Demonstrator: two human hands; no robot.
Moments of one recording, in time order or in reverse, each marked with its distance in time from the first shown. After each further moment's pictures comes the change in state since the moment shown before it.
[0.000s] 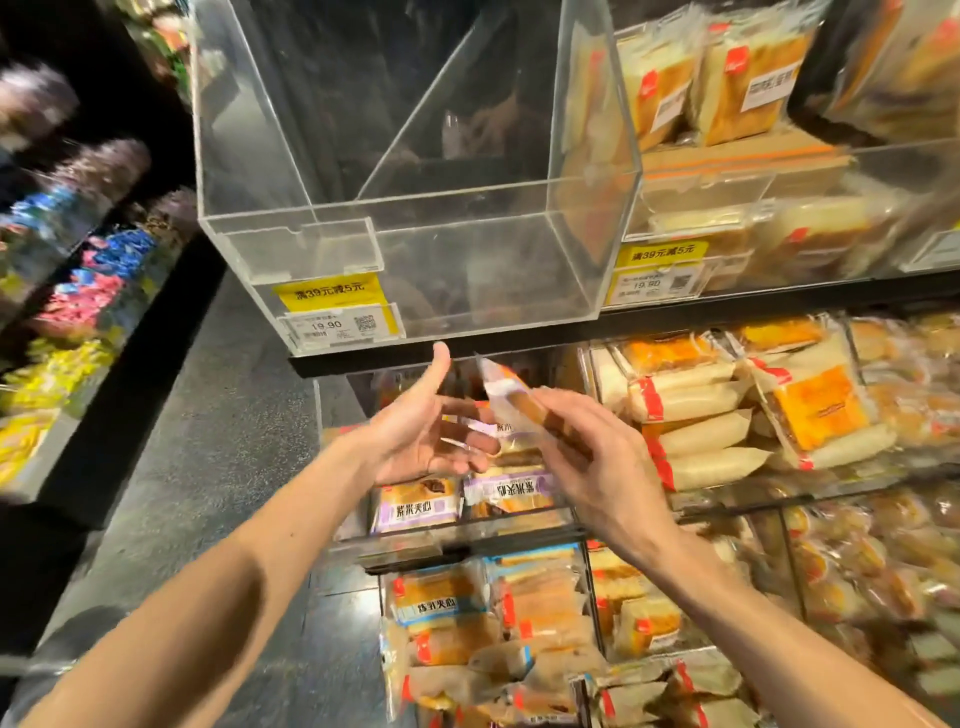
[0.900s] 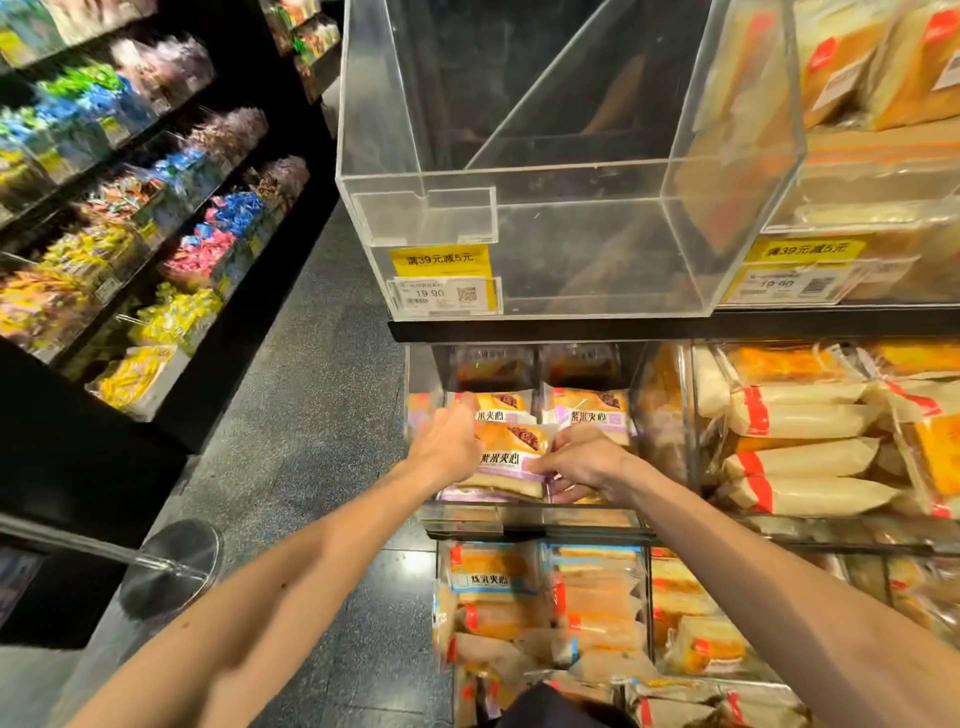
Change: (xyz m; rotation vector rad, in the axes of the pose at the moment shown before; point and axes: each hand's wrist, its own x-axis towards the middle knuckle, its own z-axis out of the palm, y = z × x) left_hand 0.025 -0.074 -0.051 1.096 0.691 0.103; right_hand 0.048 0.033 0.107 0.240 -0.720 0.870
